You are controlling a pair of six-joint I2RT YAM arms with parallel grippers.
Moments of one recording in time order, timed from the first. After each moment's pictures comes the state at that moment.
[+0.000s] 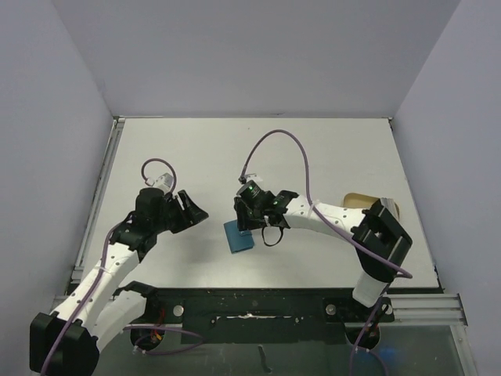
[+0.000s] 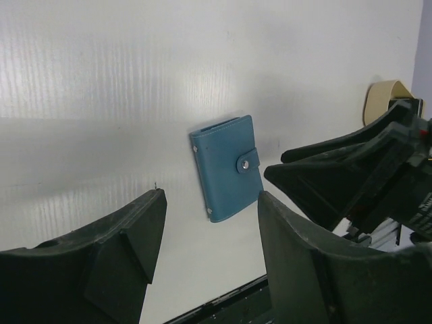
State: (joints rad) left arm -0.31 0.91 0.56 -0.30 0.26 -0.74; right arm 0.91 1.67 1.15 -0.43 0.10 0.63
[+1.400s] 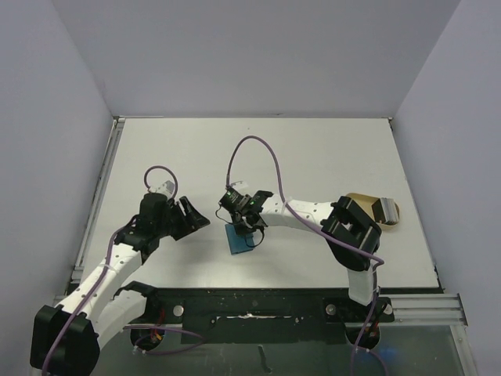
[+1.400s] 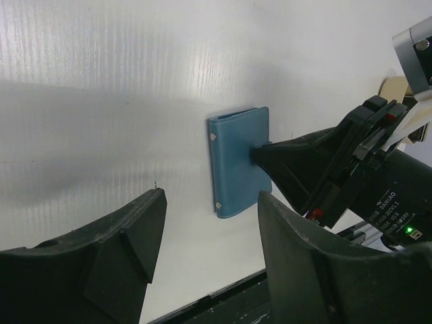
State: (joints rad) left arm -0.31 0.91 0.50 -0.29 0.25 -0.80; right arm 0.99 1.91 1.34 -0.60 0.21 0.61
